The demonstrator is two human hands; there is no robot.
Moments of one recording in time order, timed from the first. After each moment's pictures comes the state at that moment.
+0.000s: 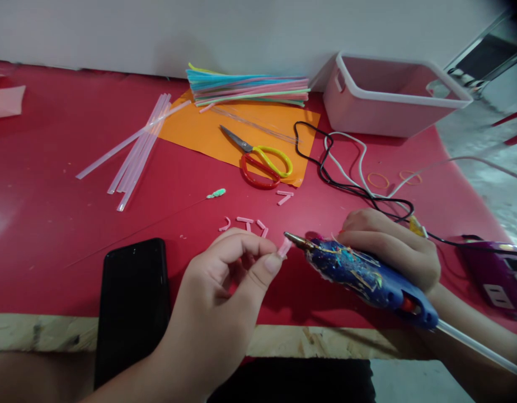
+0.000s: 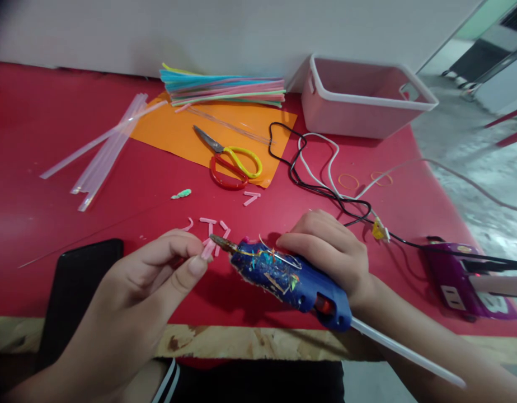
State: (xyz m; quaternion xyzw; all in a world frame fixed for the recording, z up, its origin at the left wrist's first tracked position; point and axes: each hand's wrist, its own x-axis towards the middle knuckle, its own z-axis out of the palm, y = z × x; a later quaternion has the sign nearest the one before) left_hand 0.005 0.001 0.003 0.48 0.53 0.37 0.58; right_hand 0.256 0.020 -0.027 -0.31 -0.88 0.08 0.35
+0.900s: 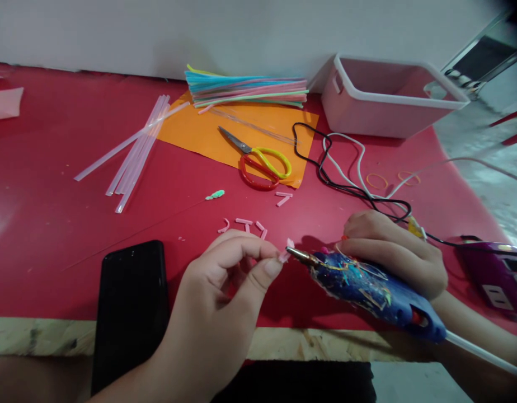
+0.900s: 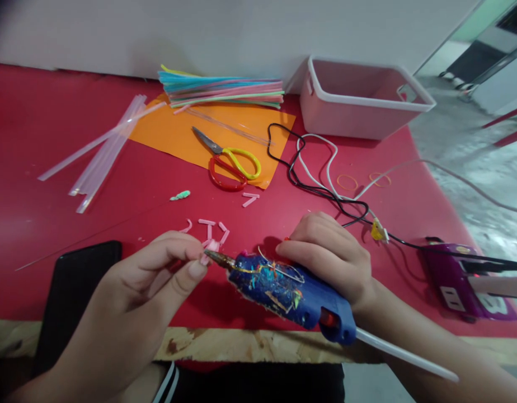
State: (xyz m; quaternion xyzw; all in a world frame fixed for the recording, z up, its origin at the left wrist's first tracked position) left_hand 0.003 -0.002 0.001 0.51 0.53 0.39 0.56; right_hand 0.254 0.019 -0.026 -0.30 -0.87 0.07 0.38
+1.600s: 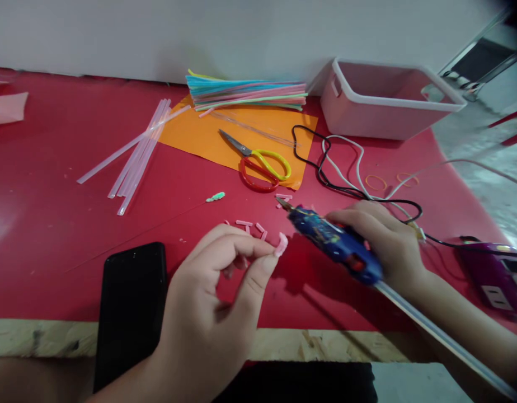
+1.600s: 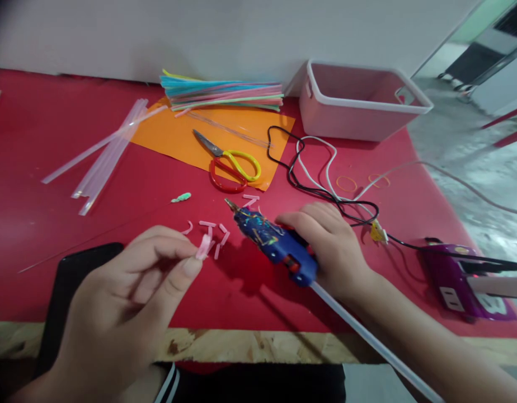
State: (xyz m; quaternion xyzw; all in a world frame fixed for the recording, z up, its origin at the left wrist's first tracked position) left_hand -0.002 0.001 0.005 0.65 0.52 0.41 0.37; right_hand 0.261 0.028 -0.034 -0.42 -0.86 0.00 0.28
